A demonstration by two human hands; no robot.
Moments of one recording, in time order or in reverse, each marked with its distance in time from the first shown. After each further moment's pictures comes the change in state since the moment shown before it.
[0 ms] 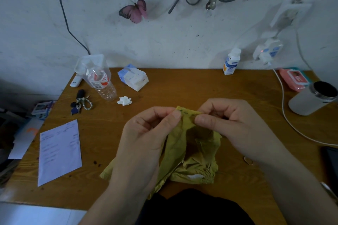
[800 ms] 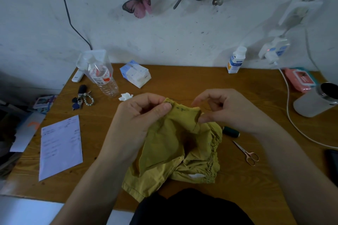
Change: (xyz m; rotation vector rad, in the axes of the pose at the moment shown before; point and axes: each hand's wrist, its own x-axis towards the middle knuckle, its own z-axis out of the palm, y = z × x) left_hand 0.039 -0.003 -0.039 0.299 -0.069 0.182; right_hand 0.046 0.043 -0.028 -0.254 -0.181 0.045
